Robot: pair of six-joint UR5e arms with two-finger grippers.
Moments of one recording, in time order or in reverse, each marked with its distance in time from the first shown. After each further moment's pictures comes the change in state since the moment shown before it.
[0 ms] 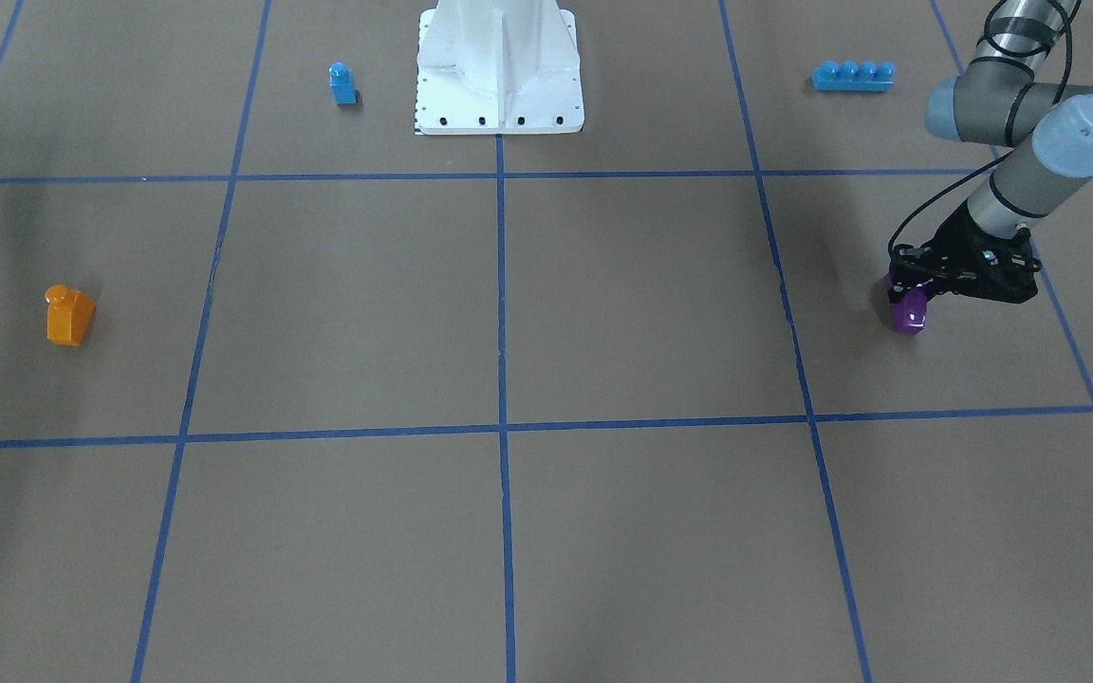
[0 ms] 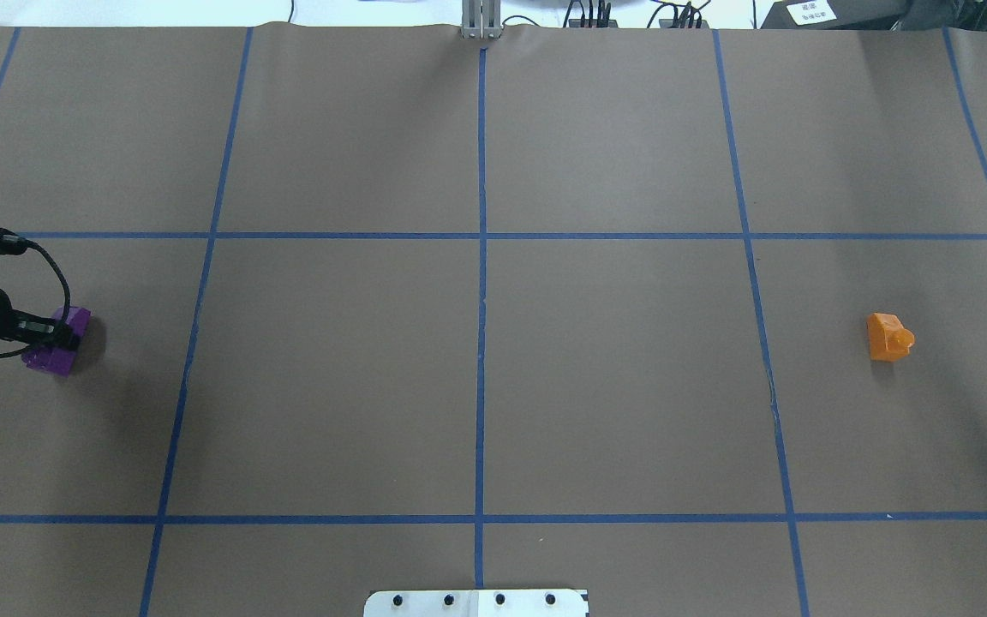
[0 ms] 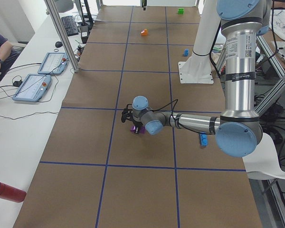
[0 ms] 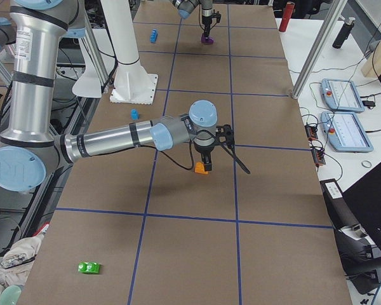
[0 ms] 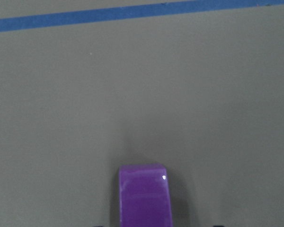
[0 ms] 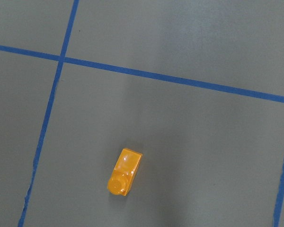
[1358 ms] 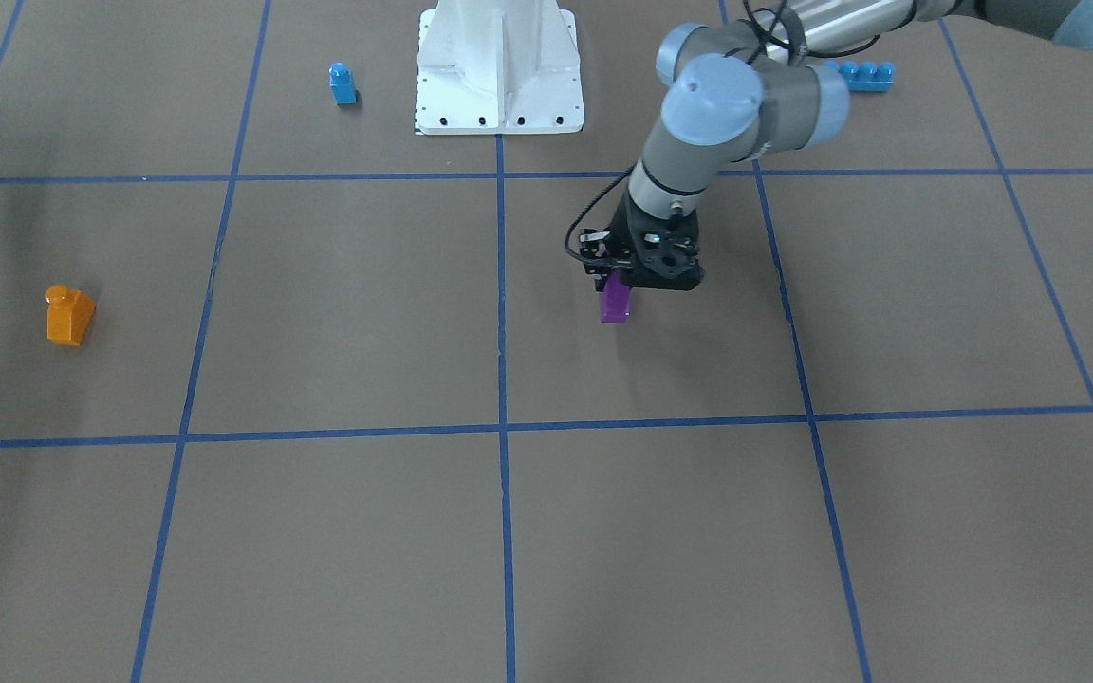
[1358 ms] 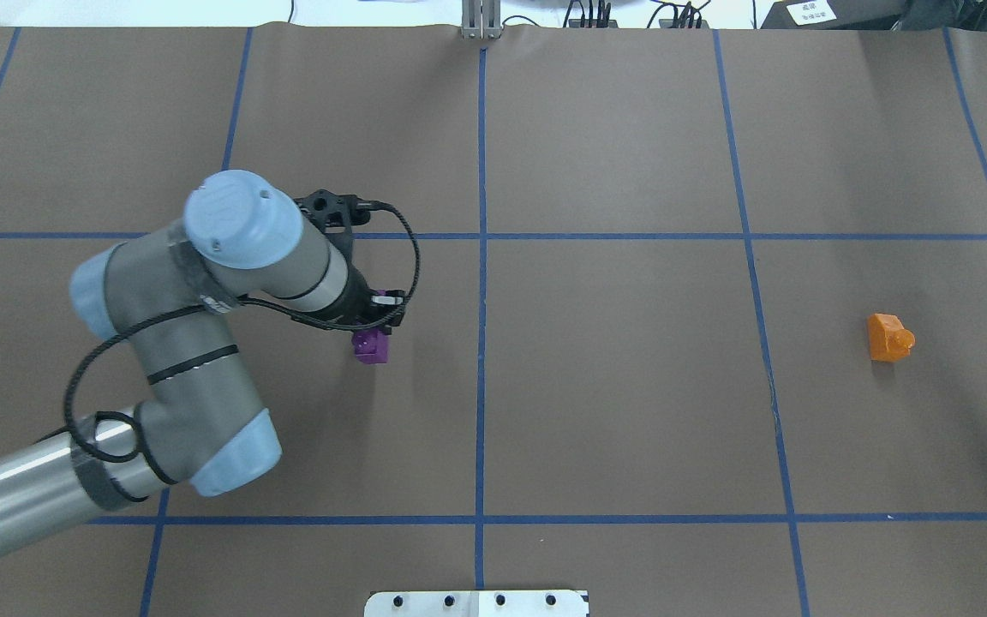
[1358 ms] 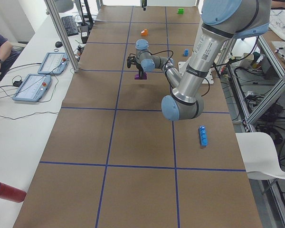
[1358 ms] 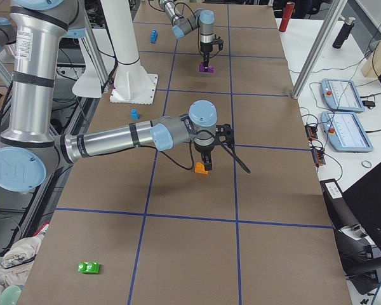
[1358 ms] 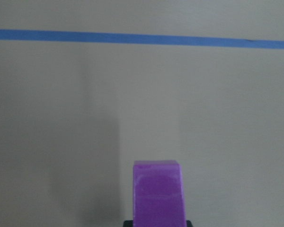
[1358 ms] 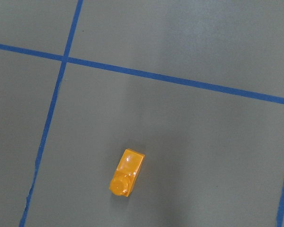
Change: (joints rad) left arm 0.336 -0.722 0.011 0.549 0.206 -0.447; right arm -0.005 -0.001 0.000 0.014 0.002 0.001
